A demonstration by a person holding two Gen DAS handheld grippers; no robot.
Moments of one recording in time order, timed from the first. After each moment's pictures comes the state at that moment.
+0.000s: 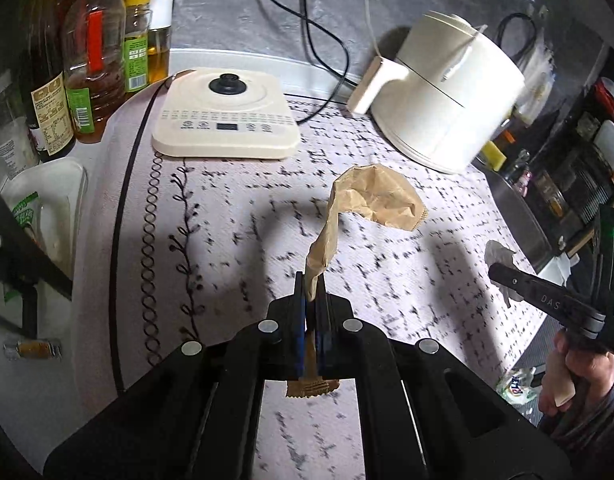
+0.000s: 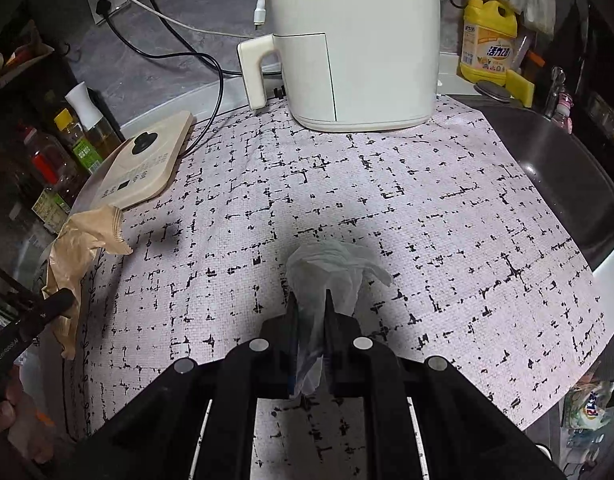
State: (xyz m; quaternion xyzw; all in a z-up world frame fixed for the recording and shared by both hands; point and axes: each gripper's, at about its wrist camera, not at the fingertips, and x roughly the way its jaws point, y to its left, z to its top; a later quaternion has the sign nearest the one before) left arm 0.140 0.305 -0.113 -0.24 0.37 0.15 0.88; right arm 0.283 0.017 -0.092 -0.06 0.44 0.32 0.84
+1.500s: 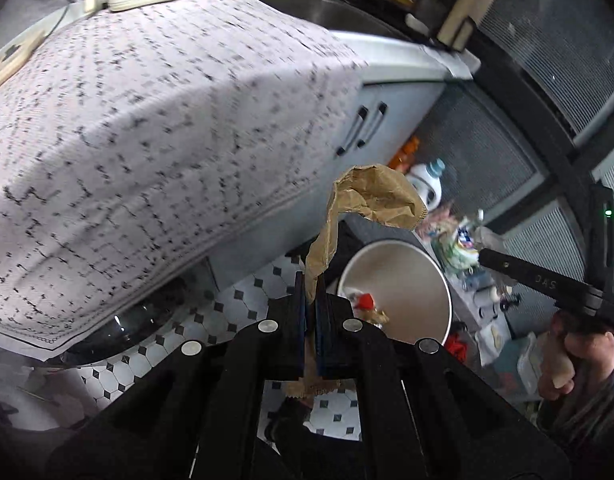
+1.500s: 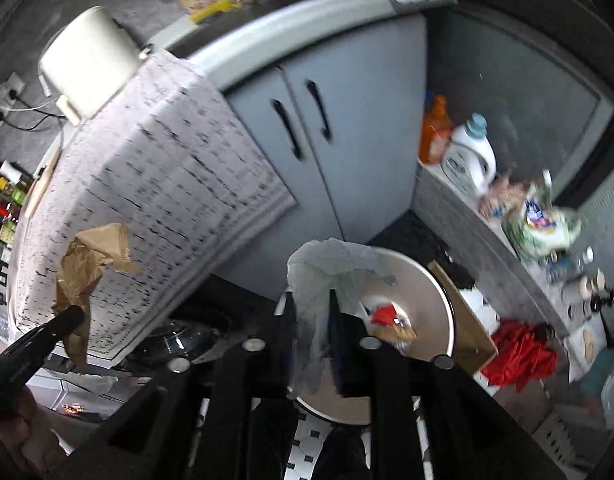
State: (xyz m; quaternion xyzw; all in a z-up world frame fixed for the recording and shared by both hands) left arm 0.131 -0.108 -0.182 -0.13 0.49 -0.03 0.86; right arm 0.203 -0.451 -0.228 0.09 0.53 0.16 0.83
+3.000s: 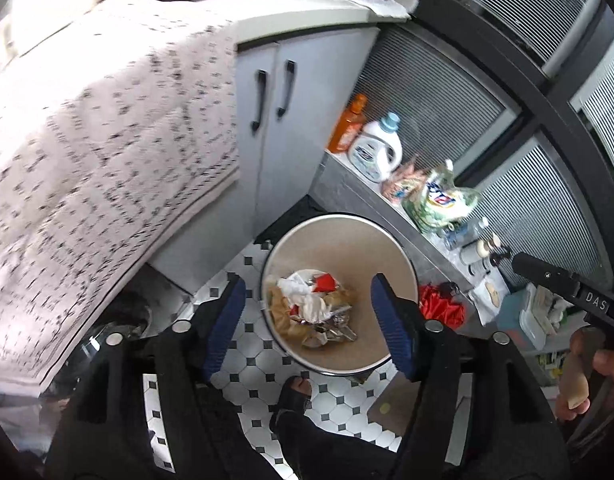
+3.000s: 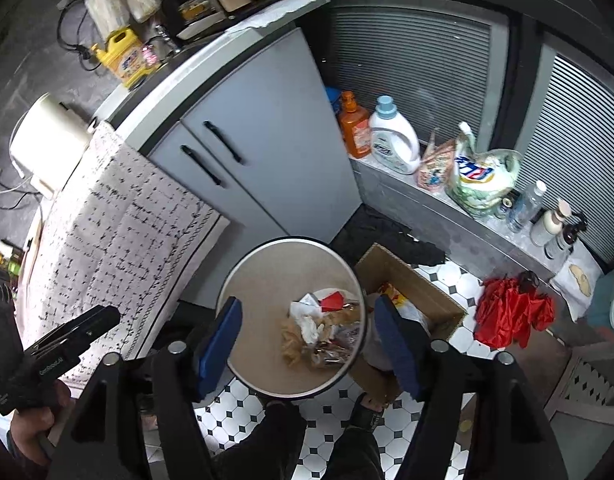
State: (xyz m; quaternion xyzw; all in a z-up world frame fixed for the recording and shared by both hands) left arm 0.160 -0.213 -0.192 -0.07 0.52 -0.09 0.85; right arm 0.153 -0.579 -0.230 0.18 0.50 0.08 0.84
